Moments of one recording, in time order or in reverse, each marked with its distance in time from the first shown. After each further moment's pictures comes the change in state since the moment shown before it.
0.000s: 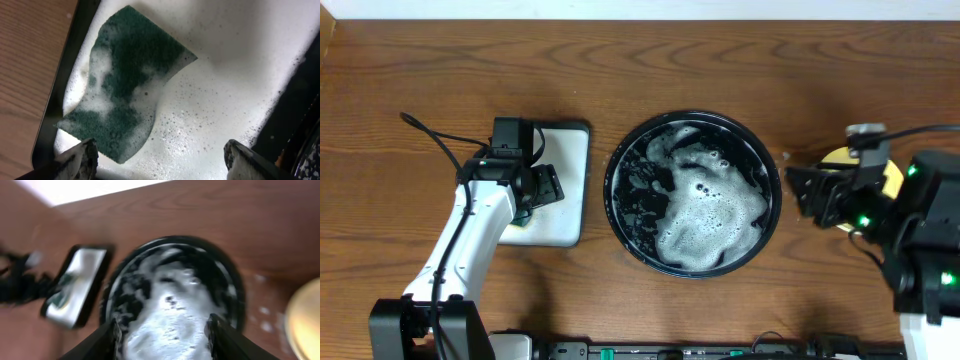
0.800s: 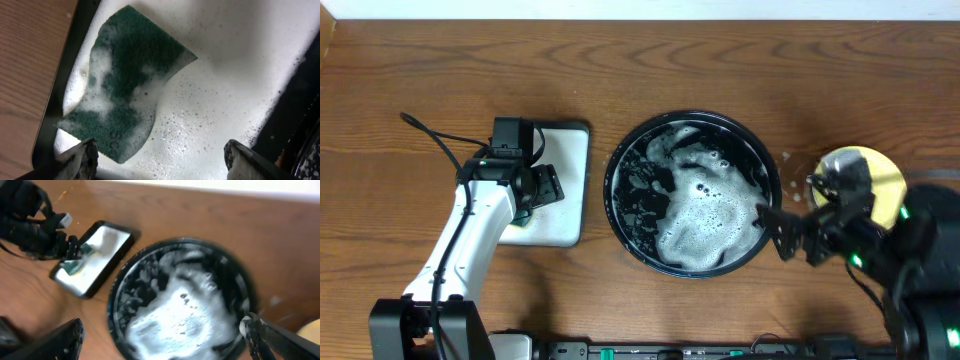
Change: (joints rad) left arm 0.000 0.000 0.000 0.000 0.000 0.000; right arm 0.117 -0.168 0.000 -0.064 0.031 -0.188
